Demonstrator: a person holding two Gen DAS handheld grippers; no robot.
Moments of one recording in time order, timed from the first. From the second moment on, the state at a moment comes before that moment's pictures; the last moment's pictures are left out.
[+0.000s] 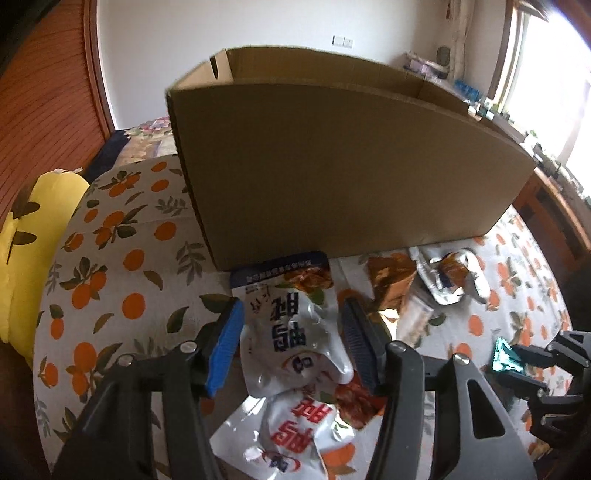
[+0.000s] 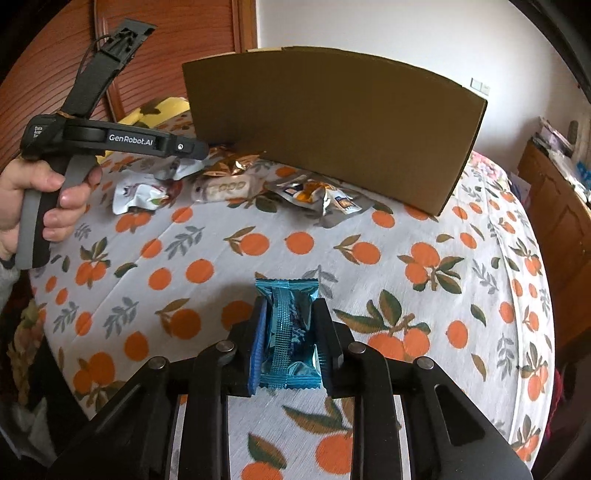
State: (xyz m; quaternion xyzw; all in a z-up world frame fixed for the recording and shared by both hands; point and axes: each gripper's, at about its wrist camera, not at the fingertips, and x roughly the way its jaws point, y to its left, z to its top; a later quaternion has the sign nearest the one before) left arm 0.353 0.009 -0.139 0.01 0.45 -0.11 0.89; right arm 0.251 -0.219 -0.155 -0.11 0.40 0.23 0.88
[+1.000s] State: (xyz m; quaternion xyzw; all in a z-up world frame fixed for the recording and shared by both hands) left arm 0.348 0.007 -0.156 0.05 0.44 -0.09 0.89; right arm 0.251 -0.224 -0.159 -0.09 0.39 0.25 0.88
